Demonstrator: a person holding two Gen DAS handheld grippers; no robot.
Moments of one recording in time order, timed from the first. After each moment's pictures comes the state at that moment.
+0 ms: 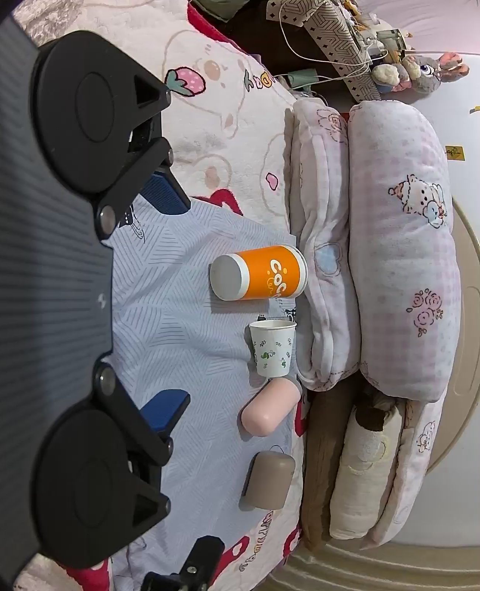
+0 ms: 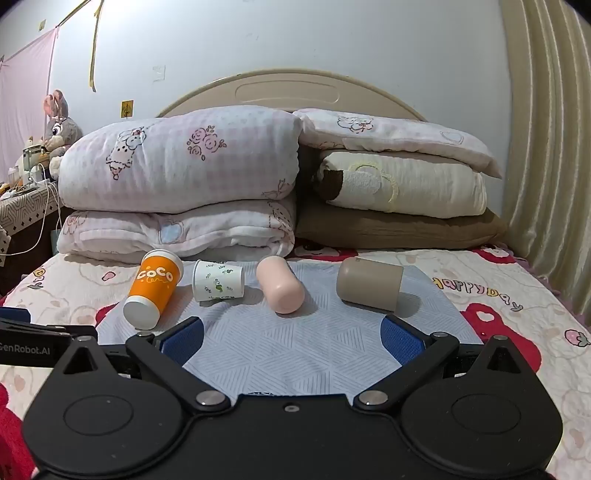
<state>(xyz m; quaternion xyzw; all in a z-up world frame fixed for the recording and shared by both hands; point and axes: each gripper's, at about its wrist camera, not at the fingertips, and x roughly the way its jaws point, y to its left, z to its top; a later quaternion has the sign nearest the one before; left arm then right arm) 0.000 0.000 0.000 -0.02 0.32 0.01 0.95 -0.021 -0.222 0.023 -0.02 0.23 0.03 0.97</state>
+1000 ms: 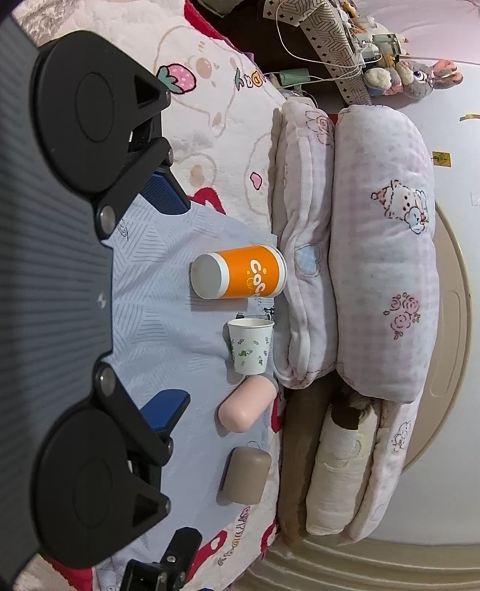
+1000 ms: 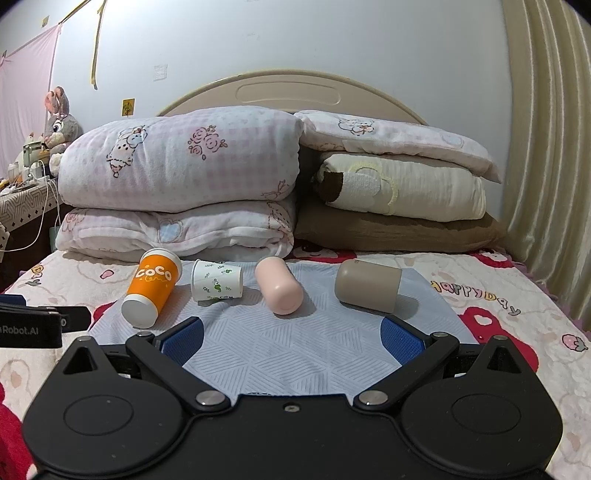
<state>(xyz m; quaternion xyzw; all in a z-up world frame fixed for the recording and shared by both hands) -0.005 0.005 0.004 -0.03 0.28 0.00 0.96 -0.023 -0.223 0.024 -0.02 0.23 0.03 0.97</state>
